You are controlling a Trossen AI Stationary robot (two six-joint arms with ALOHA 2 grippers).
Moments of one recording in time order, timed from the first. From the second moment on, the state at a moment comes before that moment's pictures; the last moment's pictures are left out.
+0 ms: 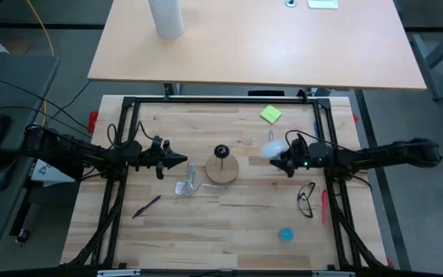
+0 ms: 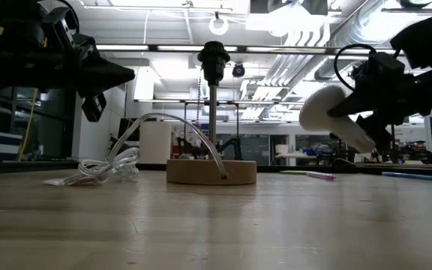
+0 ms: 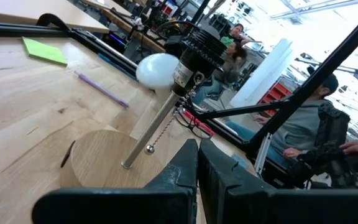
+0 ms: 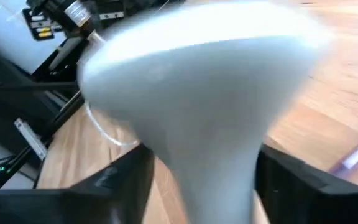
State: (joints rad) left arm 0.06 1.01 0.01 1.01 0.02 -0.59; right arm -0.11 0.78 0.01 0.45 0.05 0.69
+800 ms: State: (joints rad) left arm 0.06 1.01 0.01 1.00 0.02 -0.59; right arm -0.24 0.67 0.01 0.59 -0.13 0.48
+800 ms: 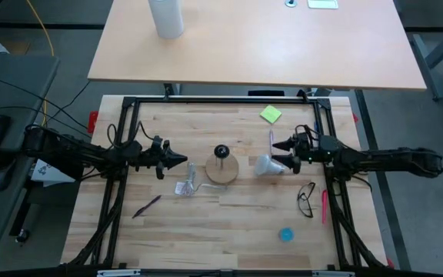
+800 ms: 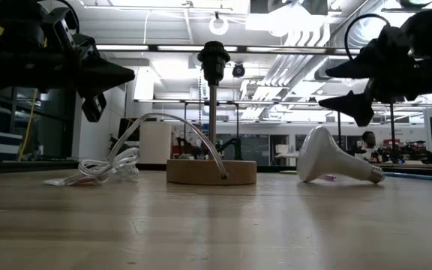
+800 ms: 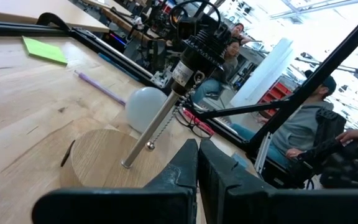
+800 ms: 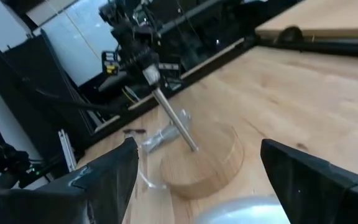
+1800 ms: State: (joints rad) left arm 0.06 1.01 0.01 0.98 0.02 -0.59; right arm -0.21 0.11 0.01 0.25 -0.13 0.55
